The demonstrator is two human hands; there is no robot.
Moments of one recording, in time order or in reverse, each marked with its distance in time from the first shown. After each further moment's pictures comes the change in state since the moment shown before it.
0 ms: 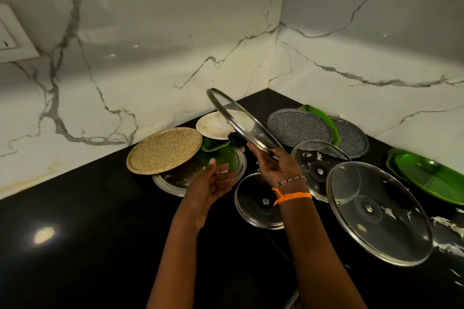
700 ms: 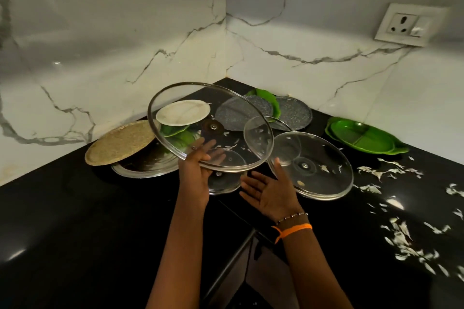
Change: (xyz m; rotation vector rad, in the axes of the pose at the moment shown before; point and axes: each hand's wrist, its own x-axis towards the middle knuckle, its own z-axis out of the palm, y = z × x) left_hand -0.059 -0.030 0.094 -0.342 0.021 0.168; right_hand -0.112 -0.045 -0.122 -0.398 0.101 0.060
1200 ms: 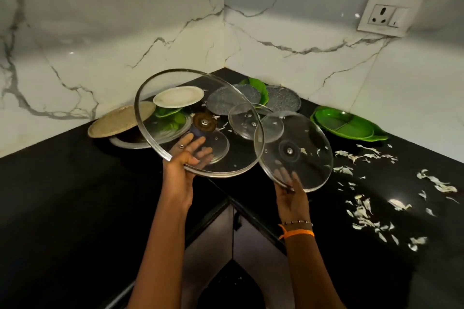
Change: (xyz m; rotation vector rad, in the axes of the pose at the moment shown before) left_hand -0.088 -0.028 -0.002 0.105 -0.026 0.100; right_hand -0.030 0.007 -0.117 0.391 0.126 -0.483
